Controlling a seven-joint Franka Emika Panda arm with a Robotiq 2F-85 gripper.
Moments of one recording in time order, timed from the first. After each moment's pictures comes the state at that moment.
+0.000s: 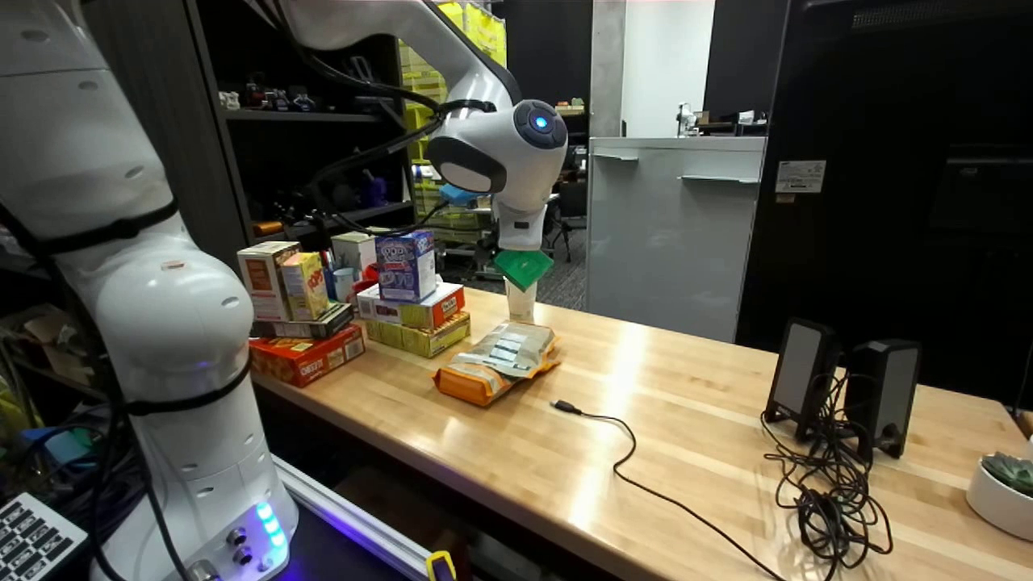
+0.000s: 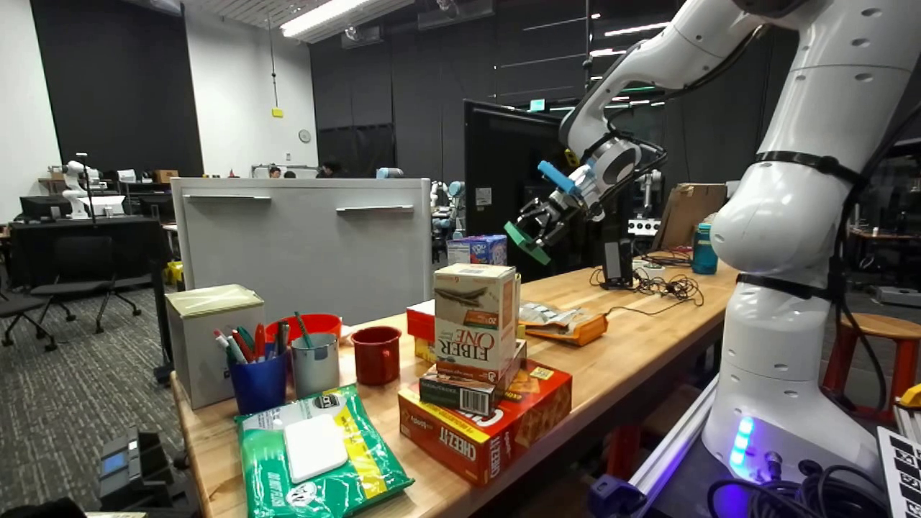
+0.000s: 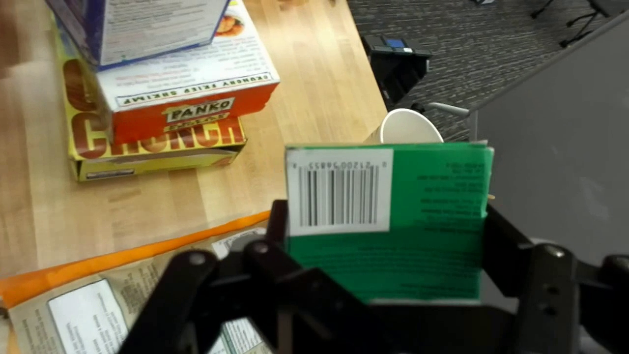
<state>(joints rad) -0.19 -0.21 -0.24 -2.48 1.13 2.32 0.53</state>
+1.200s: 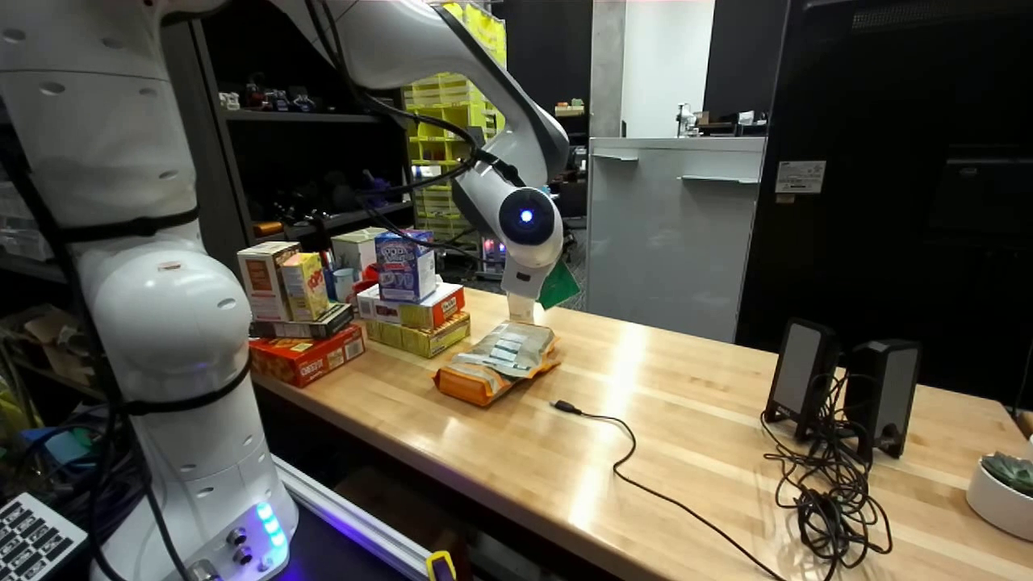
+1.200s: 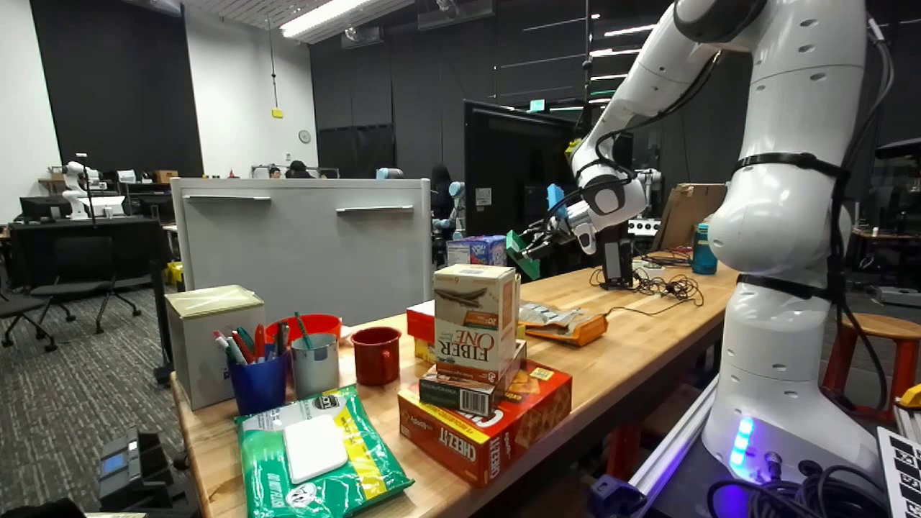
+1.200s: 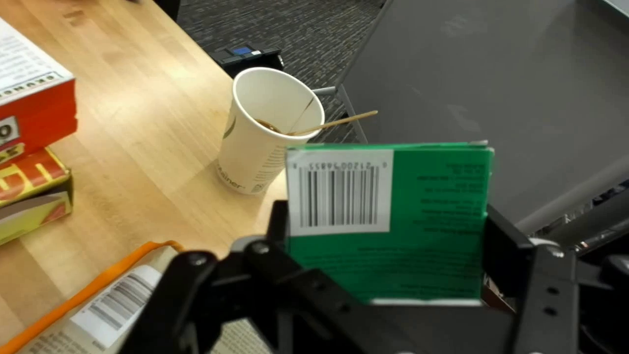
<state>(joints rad) -0.22 -0.01 -0.24 -2.43 1.83 2.37 0.27</state>
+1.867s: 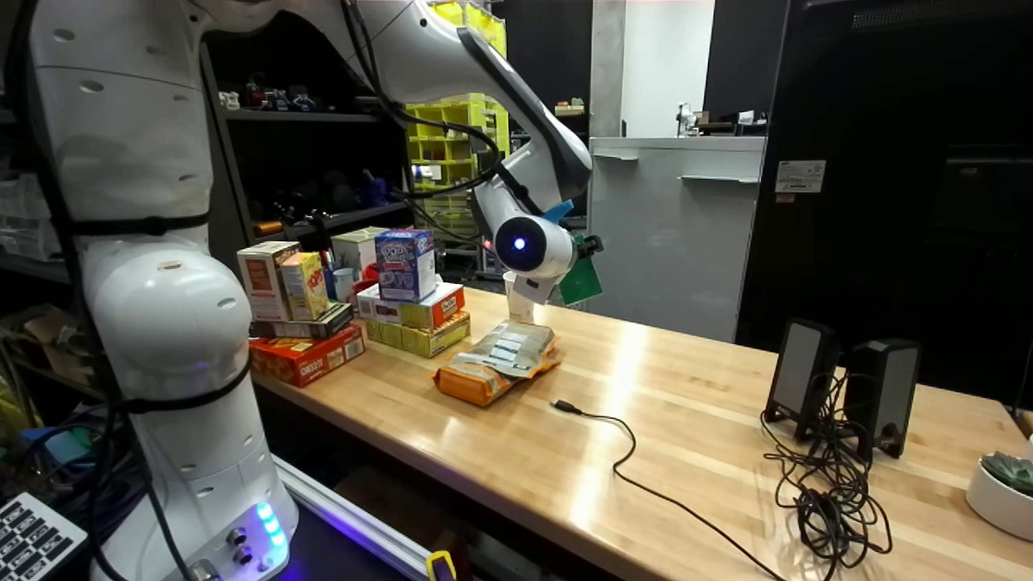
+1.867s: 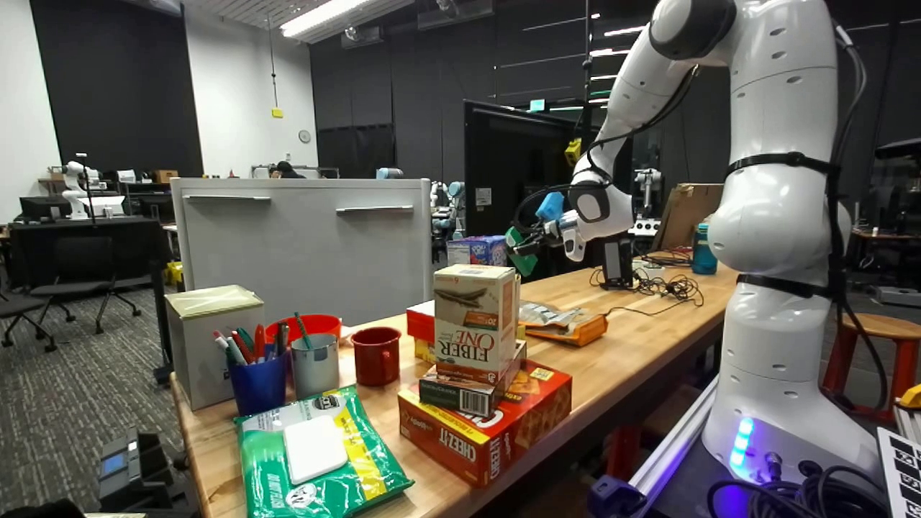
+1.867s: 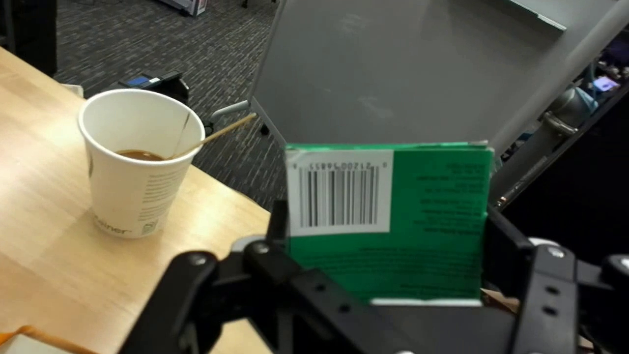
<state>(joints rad) -0.22 0.11 -0.24 -2.33 2.20 2.36 0.16</state>
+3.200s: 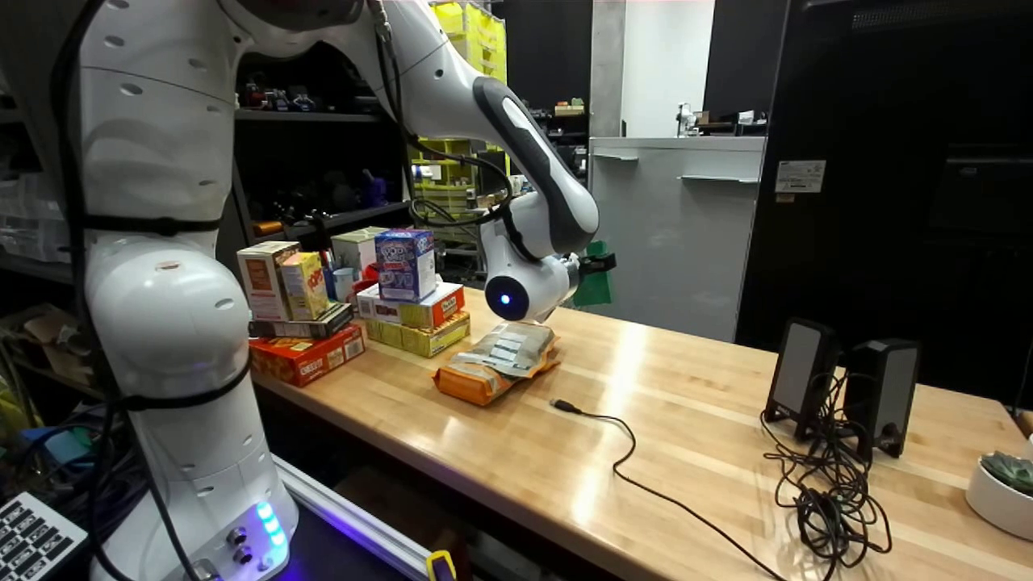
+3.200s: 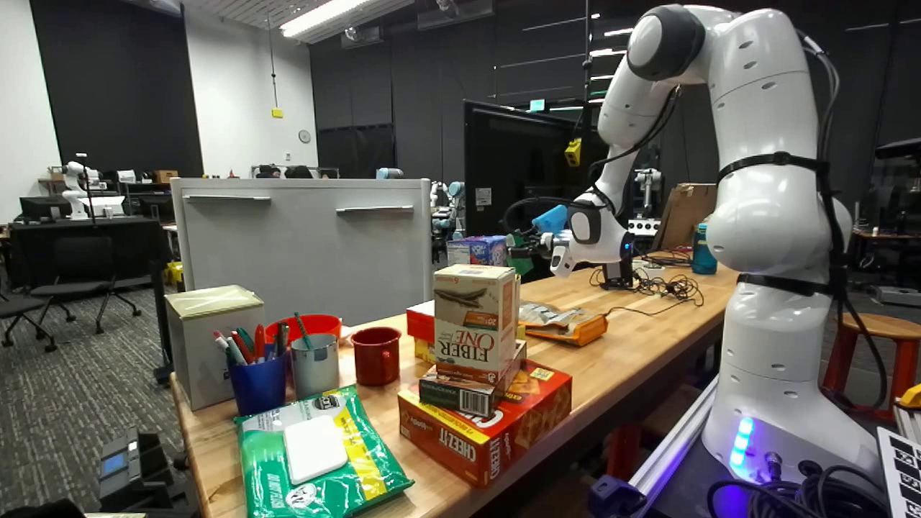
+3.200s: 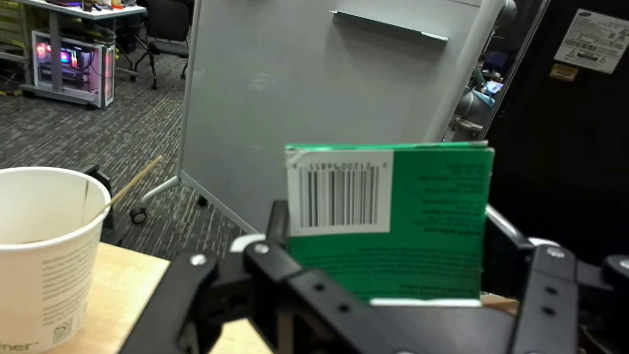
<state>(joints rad) -0.24 0.24 -0.25 -2.33 2.56 2.12 0.08</state>
